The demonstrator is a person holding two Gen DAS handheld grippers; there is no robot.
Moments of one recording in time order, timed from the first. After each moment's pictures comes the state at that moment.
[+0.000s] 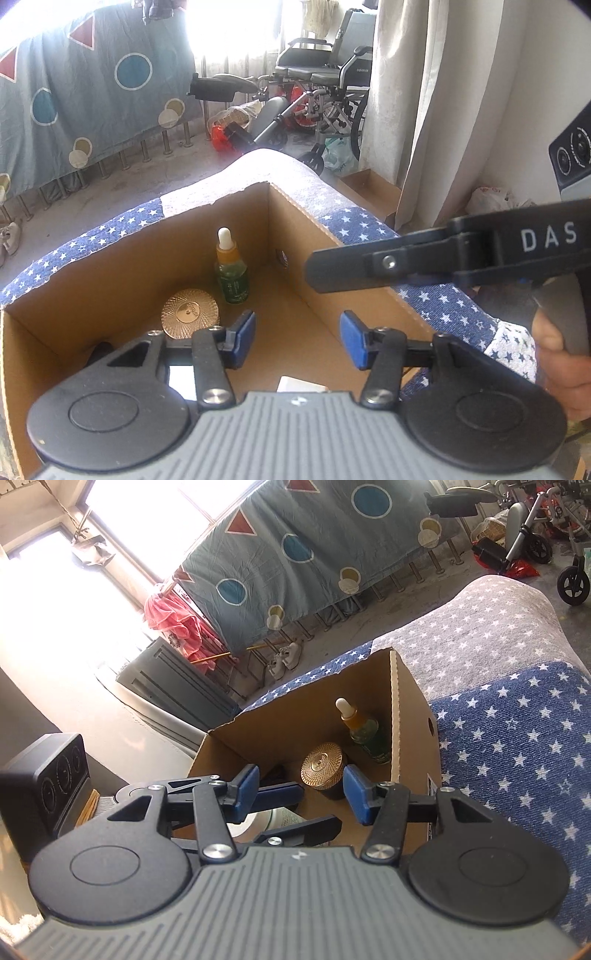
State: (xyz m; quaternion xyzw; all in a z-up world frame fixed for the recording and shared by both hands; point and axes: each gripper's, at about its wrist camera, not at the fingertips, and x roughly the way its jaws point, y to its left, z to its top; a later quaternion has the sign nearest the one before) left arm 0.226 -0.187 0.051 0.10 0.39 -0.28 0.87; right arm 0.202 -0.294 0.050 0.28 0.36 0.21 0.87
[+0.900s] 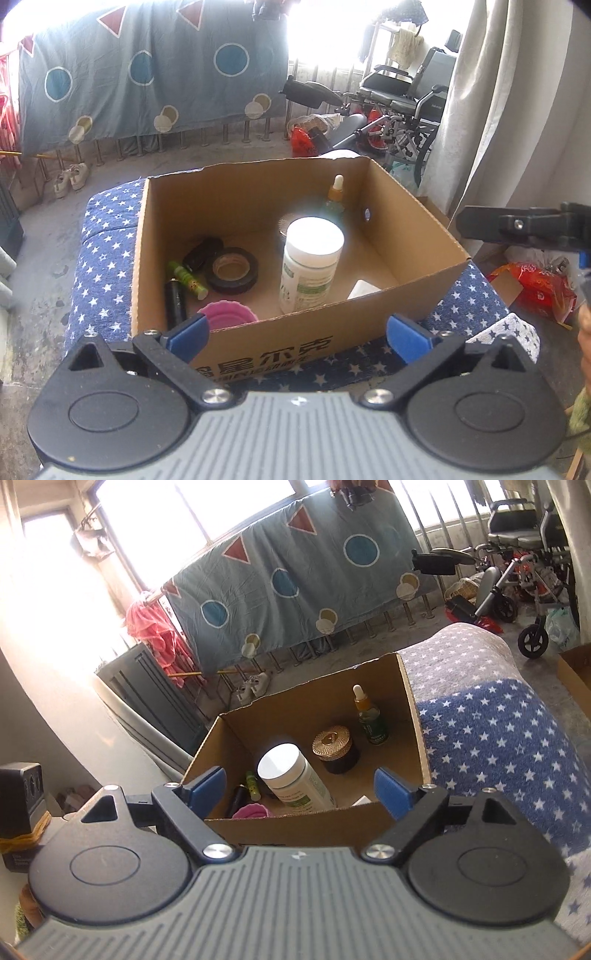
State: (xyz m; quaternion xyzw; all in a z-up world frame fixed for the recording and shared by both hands) left arm 0.132 -0.065 0.058 0.01 0.39 -0.17 0.90; right arm 0.084 -0.225 0.091 0.18 0.31 0.14 0.92
